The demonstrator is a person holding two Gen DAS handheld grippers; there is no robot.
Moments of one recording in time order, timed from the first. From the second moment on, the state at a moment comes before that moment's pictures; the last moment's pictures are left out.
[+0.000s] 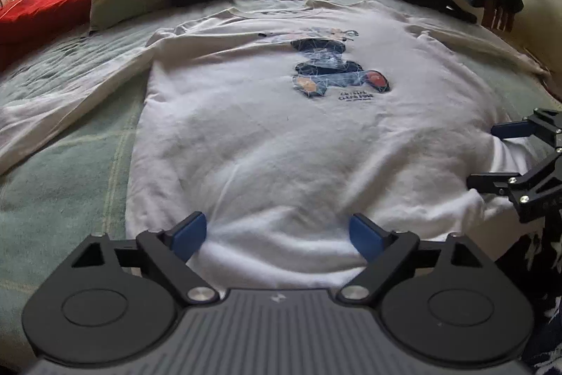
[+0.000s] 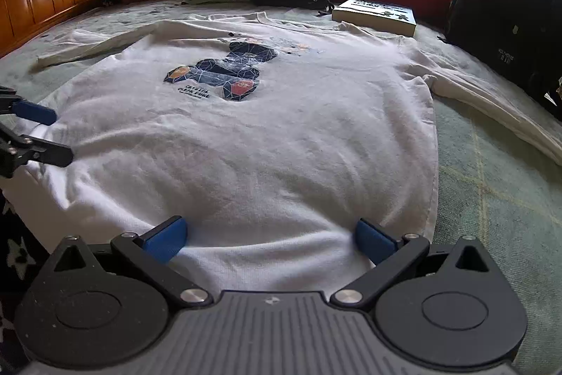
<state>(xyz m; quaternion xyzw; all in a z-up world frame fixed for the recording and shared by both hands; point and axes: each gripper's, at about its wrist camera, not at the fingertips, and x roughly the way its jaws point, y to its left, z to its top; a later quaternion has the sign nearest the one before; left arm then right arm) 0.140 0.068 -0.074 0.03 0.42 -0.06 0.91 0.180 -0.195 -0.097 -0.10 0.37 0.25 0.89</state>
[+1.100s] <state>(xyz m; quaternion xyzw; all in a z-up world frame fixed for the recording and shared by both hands) 0.201 0.010 -0.020 0.07 0.37 -0.07 0.92 0.168 -0.197 -0.101 -0.08 0.34 0.23 0.91</state>
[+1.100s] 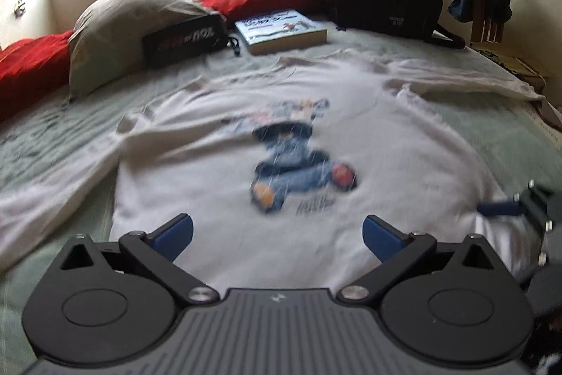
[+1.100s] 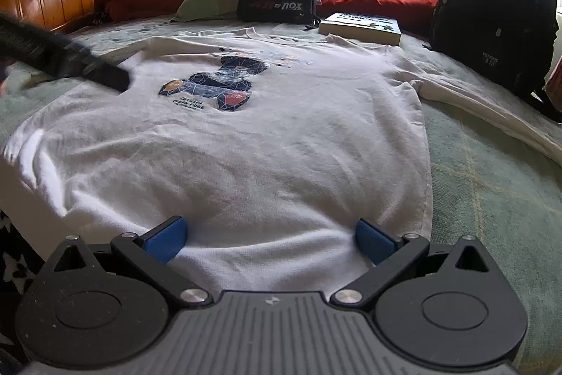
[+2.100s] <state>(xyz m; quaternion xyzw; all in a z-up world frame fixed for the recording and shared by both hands) 0.325 0.073 -0.082 -0.02 0.38 -0.12 0.92 0.478 -0.253 -0.033 0.16 0.44 0.13 0.87</state>
